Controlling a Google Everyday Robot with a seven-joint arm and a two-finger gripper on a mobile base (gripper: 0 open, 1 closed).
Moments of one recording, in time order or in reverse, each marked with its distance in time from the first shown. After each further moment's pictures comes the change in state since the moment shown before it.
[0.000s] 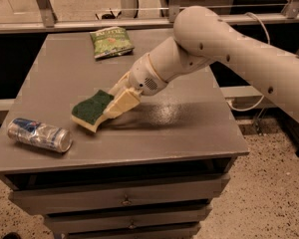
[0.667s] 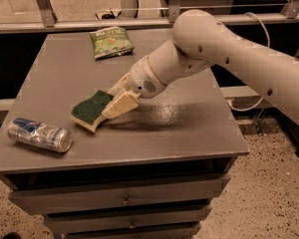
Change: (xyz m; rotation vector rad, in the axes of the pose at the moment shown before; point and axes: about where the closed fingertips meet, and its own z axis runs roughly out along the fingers) arm 0.000 0.007 0.005 -0.020 -0.012 0.011
